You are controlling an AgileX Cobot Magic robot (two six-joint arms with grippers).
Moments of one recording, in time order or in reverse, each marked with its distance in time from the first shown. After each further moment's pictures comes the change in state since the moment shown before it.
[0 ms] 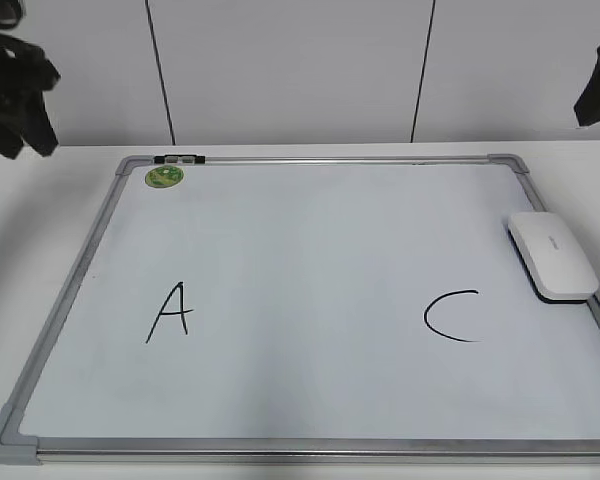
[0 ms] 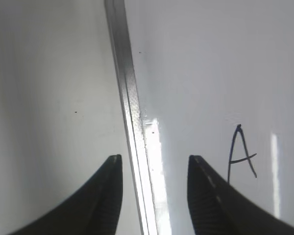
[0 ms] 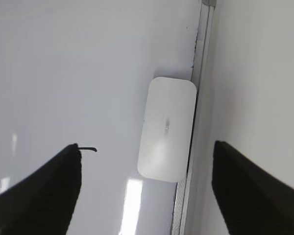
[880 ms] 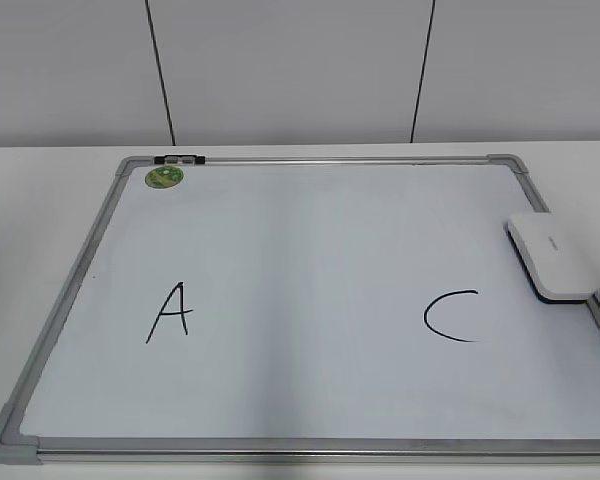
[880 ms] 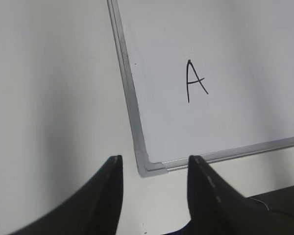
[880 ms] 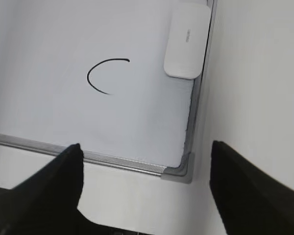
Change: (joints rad) left arm -0.039 -0.988 0.563 0.056 0.041 -0.038; right arm 0.000 -0.662 0.388 0.010 0.179 -0.008
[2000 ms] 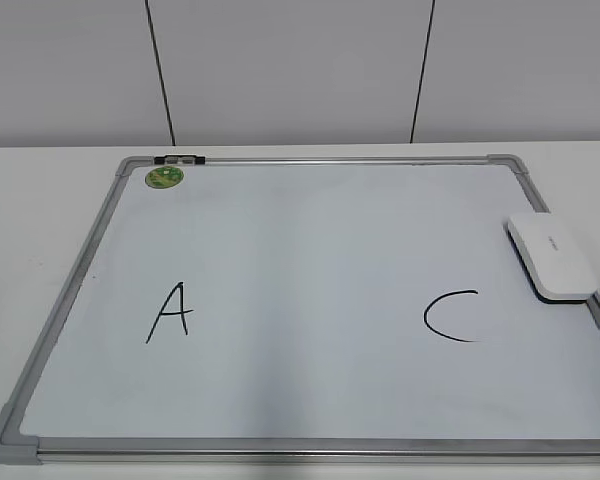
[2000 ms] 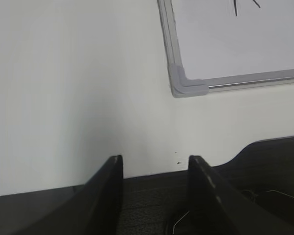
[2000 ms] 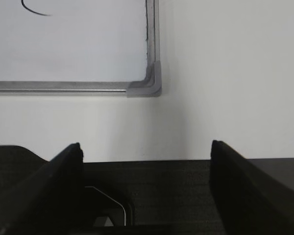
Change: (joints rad) left arm 0.000 -0.716 0.612 0.143 0.010 -0.058; right arm 0.011 -0.591 0.468 -0.193 0.073 0.201
